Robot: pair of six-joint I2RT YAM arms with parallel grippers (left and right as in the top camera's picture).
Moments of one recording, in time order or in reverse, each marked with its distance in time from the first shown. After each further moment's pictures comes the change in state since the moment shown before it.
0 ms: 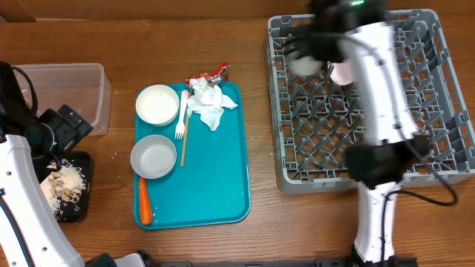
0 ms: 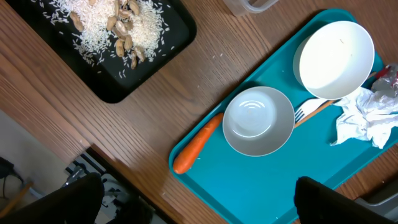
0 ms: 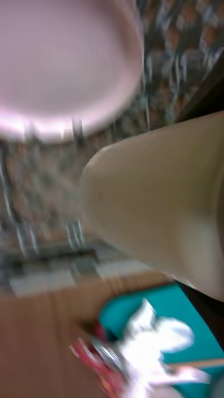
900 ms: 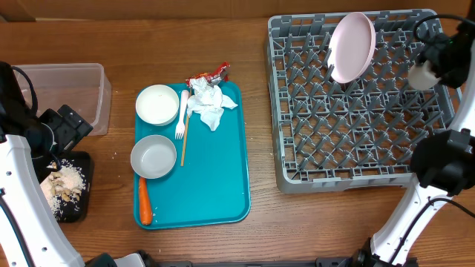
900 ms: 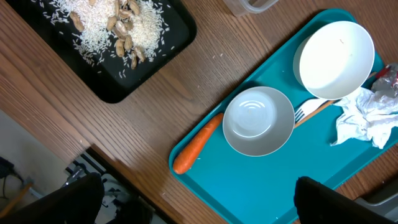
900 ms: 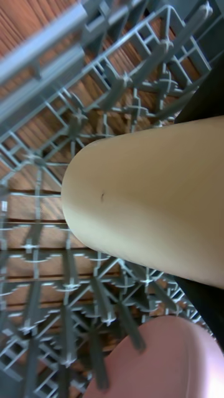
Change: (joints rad) left arm 0.000 0.000 0.000 0.000 0.000 0.000; right arm -0.558 -0.010 -0.182 0.043 -0.016 0.034
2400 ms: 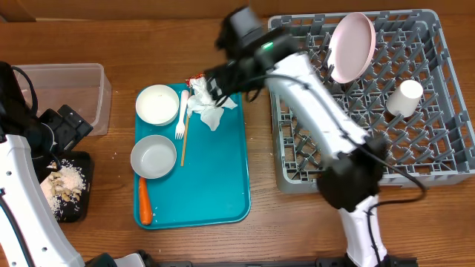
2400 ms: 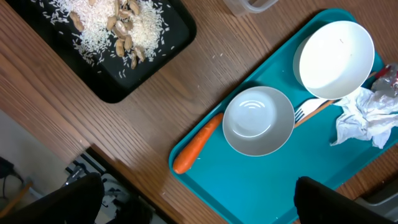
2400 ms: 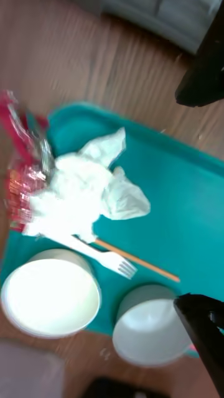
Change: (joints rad) left arm 0.000 0.000 0.000 0.000 0.000 0.000; right arm 0.954 -0.045 -0.241 0.391 -0.169 -0.109
